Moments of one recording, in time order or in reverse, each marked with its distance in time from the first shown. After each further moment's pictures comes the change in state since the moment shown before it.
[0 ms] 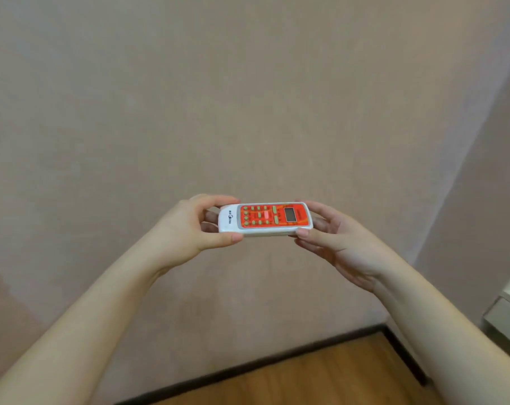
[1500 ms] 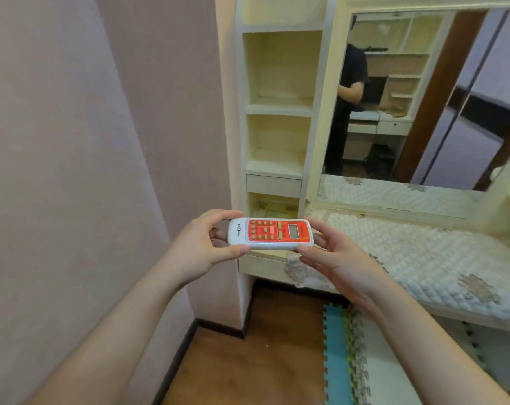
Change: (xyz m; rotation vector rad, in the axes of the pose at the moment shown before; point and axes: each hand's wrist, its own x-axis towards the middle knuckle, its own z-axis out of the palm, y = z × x) left_hand 0.247 0.180 0.546 -0.146 -0.864 0.504; right_hand -0.235 -0.005 -0.411 -0.096 1.137 0.002
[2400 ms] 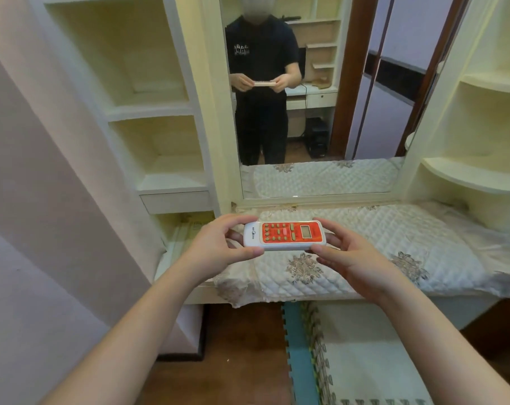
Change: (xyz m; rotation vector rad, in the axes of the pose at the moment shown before) left_hand 0.205 0.051 0.215 0.026 -0.287 0.083; right_hand 0.044 0.039 -0.254 0.072 0.281 0.069
